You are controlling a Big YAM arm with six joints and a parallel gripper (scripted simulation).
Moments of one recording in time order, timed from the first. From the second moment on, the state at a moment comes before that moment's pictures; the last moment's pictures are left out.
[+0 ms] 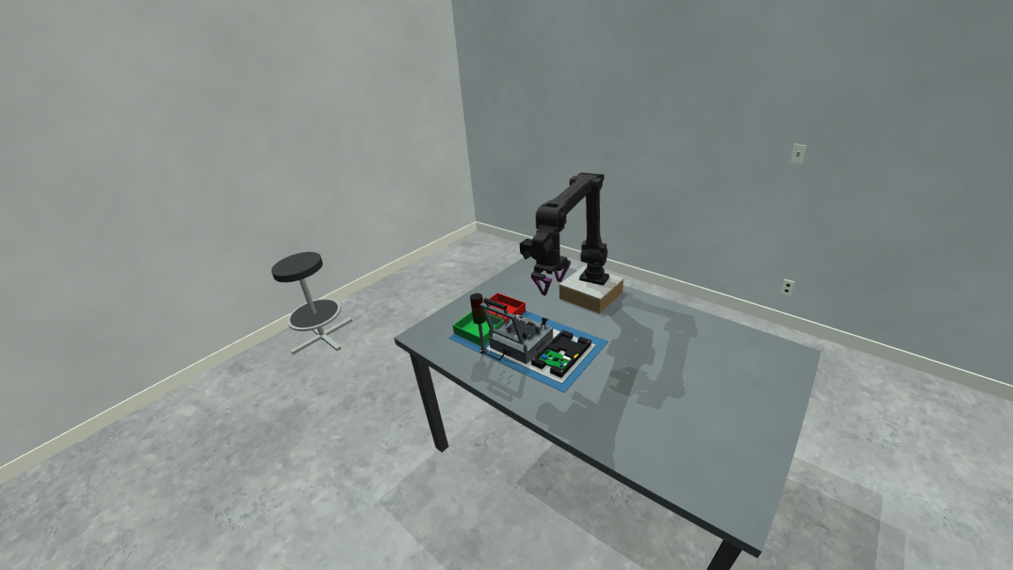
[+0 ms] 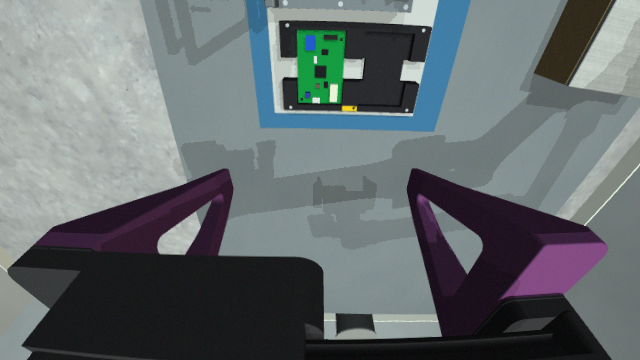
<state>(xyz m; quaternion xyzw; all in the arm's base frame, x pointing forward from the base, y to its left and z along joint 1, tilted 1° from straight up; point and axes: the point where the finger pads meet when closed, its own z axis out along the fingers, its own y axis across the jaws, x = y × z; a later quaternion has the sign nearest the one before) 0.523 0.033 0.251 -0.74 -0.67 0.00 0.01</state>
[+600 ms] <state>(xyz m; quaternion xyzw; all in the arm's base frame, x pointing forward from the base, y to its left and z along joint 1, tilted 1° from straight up) 0.523 0.040 0.251 -0.75 -0.66 0.00 0.01</state>
